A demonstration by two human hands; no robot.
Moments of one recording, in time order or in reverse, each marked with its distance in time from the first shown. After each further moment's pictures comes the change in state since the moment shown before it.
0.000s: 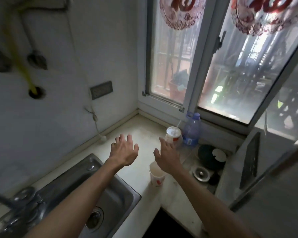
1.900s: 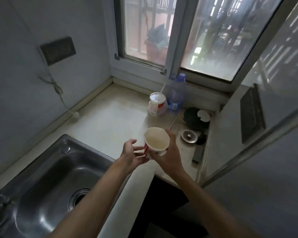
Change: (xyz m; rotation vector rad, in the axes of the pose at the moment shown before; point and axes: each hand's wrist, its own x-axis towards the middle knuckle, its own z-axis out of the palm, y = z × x) left_hand -0.018 0.012 0.126 -1.661 -0.720 -0.770; right_hand -0.071 0.056 0.082 0.595 0.337 0.080
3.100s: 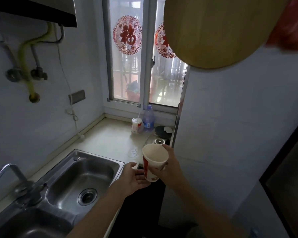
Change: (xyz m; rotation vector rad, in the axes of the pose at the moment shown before) left_hand -0.324 -0.166 -0.037 0.202 -0.149 0.072; right_hand -0.293 -0.180 -0.131 -0.079 0.073 -0.094
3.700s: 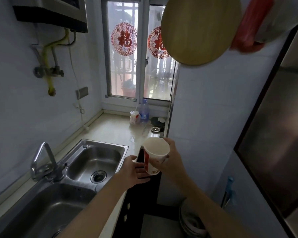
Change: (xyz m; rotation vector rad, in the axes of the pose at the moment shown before) left_hand -0.162 -0.064 -0.095 0.155 -0.120 0.042; right_hand -0.174 -0.127 0.033 0.012 0.135 -0.018
